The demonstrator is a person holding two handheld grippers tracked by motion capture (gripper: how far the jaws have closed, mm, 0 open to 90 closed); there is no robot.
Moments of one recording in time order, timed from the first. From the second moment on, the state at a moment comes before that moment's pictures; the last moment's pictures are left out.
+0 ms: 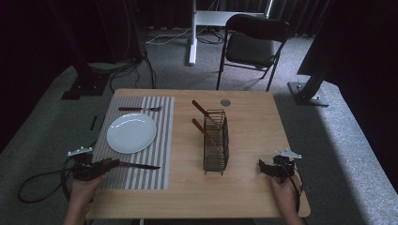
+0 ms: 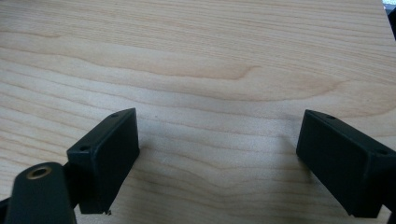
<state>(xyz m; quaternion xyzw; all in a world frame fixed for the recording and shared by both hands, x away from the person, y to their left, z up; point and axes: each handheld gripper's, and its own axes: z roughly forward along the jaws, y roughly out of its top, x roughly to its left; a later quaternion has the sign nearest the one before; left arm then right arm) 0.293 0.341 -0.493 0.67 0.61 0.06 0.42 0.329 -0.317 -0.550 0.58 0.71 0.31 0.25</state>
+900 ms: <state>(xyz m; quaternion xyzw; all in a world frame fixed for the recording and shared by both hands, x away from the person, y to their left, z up) 0.313 0.327 -0.526 0.67 0.65 0.10 0.34 0.329 -0.317 -0.550 0.58 0.71 0.31 0.25</state>
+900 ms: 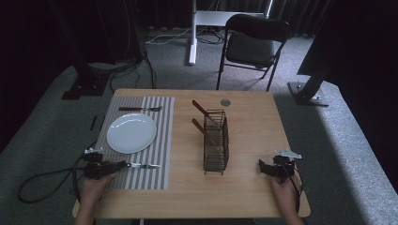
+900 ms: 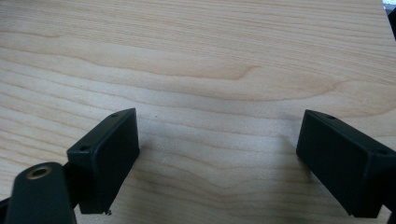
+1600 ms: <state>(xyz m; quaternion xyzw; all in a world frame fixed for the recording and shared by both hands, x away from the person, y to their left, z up) 0.305 0.322 -0.525 0.68 0.64 0.18 0.31 0.329 -0.317 -0.550 0.58 0.71 0.31 0.25</state>
